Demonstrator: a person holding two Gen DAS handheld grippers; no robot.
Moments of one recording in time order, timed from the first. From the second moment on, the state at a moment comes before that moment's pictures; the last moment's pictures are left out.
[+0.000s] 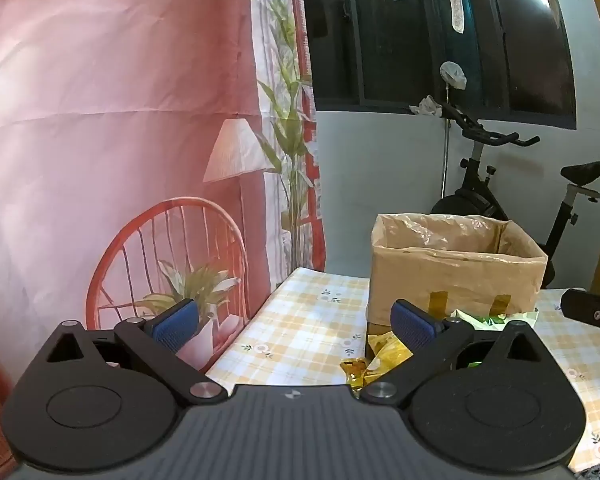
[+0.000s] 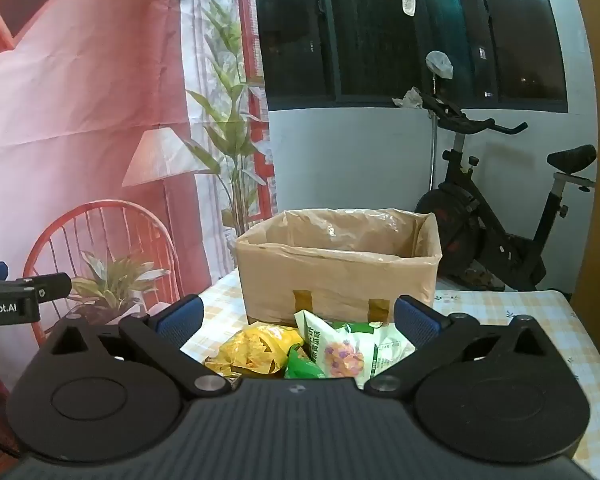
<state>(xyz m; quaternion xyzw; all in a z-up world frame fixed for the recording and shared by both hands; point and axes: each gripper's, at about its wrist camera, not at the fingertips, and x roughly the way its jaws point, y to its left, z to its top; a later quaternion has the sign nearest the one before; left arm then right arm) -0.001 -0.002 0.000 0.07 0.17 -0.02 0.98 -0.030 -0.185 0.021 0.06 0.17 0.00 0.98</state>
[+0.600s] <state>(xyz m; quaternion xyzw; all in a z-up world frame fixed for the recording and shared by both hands) -0.002 0.002 0.001 0.06 0.17 -0.02 0.98 -0.031 -0.183 0.019 0.05 0.17 -0.01 0.98</state>
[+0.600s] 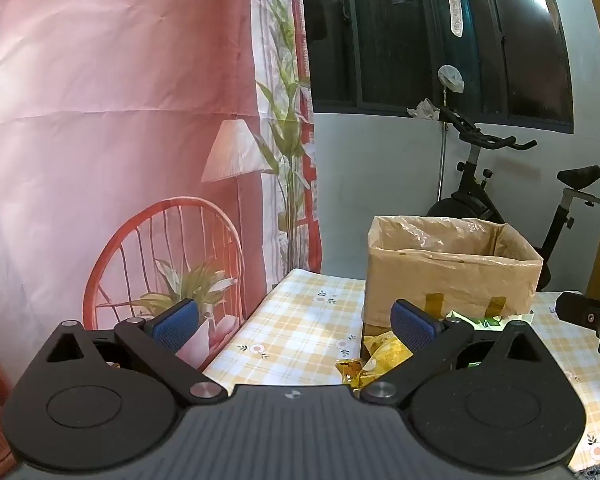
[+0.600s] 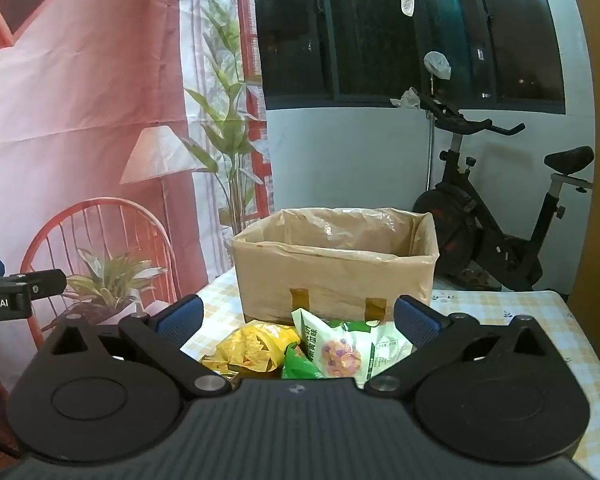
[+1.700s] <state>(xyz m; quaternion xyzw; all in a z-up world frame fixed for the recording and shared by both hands) 0.003 0.004 -0.005 0.06 0.18 -0.03 0.98 -0.031 -0.184 0.015 0.05 0.17 -0.02 0.98</state>
